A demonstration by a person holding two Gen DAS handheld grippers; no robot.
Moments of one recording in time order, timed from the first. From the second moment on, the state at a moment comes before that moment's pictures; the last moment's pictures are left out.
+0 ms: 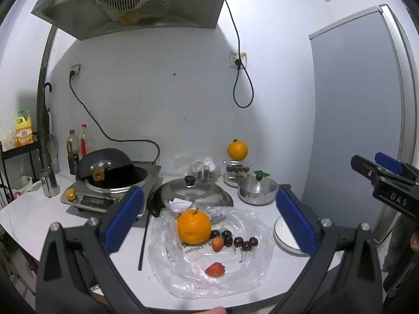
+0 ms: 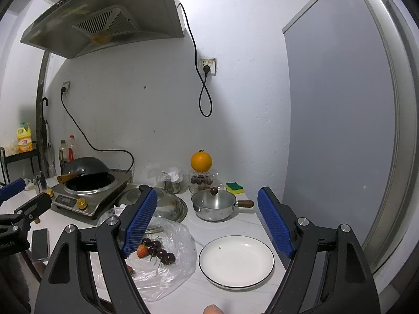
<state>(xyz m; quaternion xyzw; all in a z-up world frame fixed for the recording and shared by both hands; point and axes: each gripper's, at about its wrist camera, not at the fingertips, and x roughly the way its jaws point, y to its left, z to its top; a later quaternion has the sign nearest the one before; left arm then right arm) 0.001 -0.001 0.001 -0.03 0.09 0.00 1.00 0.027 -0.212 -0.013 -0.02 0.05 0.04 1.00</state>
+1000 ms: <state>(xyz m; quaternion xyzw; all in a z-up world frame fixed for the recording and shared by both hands) 0.000 0.005 -0.002 -0.03 0.08 0.00 1.00 0.033 -0.207 -0.020 -0.03 0.06 0.05 1.00</state>
